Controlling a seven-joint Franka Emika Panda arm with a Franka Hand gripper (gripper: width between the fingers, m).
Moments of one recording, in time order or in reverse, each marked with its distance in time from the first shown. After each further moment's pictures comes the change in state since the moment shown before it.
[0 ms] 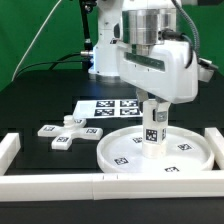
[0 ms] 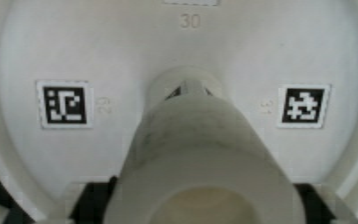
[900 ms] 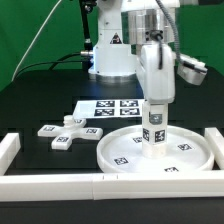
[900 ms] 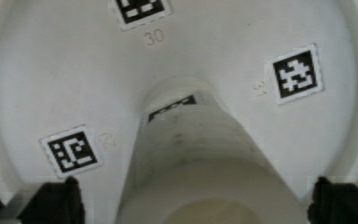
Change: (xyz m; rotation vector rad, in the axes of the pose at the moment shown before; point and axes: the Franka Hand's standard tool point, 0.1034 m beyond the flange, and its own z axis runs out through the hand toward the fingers) arm -0.002 -0.001 -0.001 0.013 -0.021 -0.017
